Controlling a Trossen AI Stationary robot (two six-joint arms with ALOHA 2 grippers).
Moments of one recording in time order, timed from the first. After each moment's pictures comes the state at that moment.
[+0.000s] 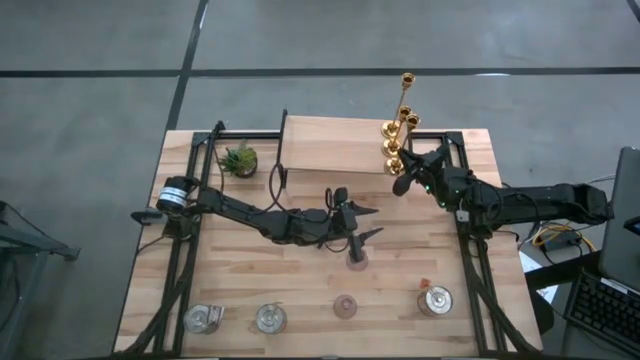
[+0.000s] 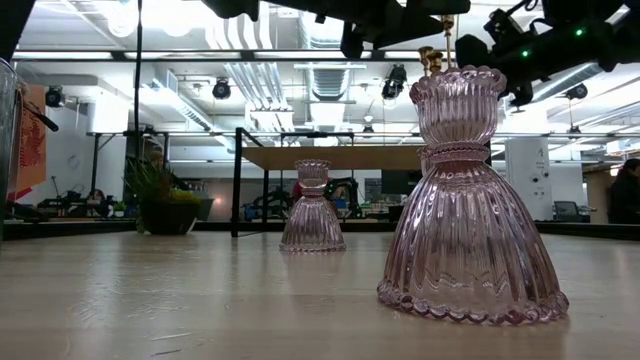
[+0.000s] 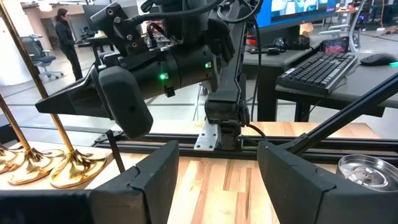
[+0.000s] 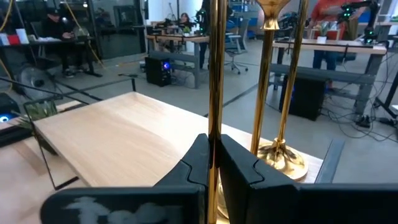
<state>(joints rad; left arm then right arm) -0.18 1.88 1.32 0.55 -0.41 0.06 -0.18 0.82 0.35 0.39 0.72 0.11</state>
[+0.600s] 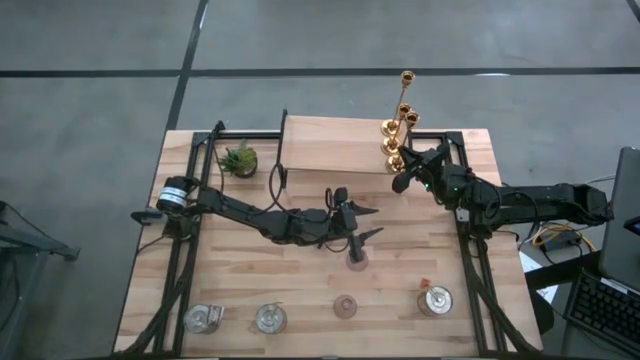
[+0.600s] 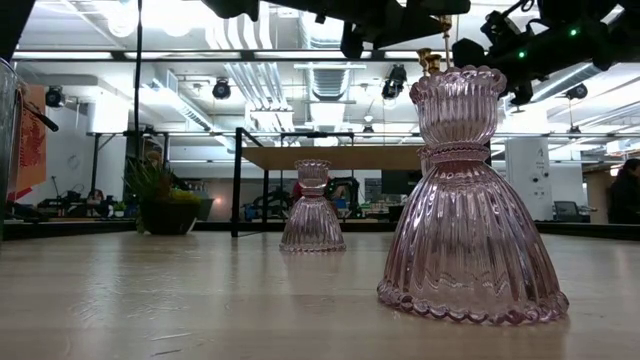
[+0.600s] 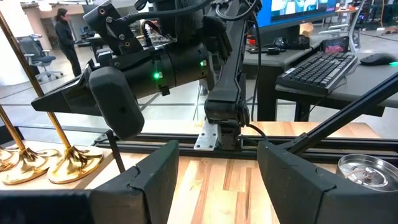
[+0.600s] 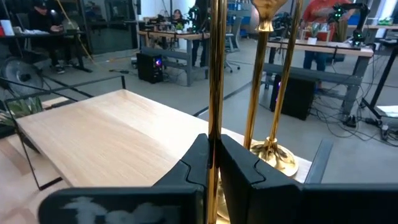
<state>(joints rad) -0.18 1.88 1.32 0.55 -0.41 0.06 -0.20 0.83 0.37 0.37 0.73 0.08</state>
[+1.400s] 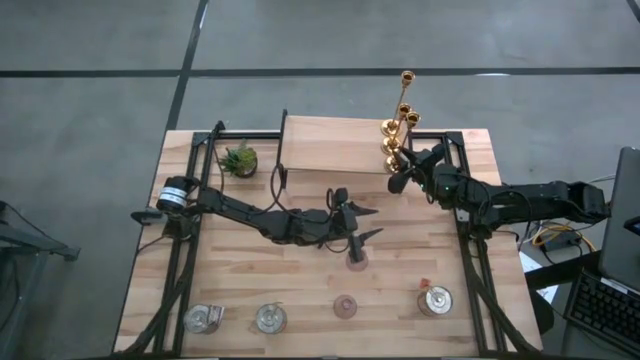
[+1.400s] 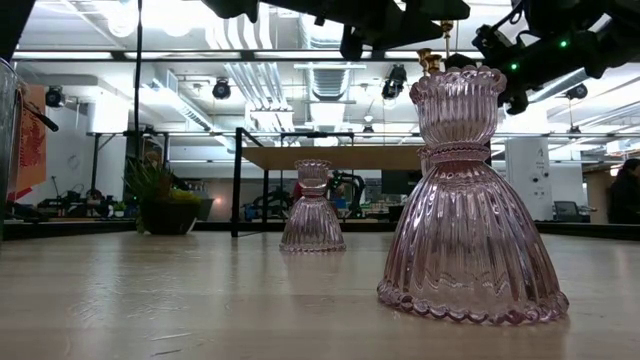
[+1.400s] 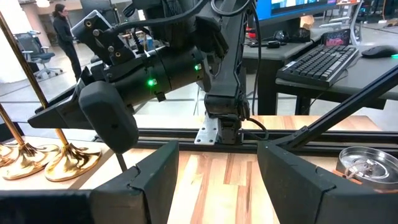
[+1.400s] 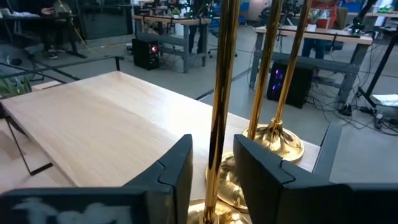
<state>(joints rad) -0.18 1.88 1.32 0.53 -0.41 0.06 -0.22 0.90 0.37 0.37 0.72 0.12</state>
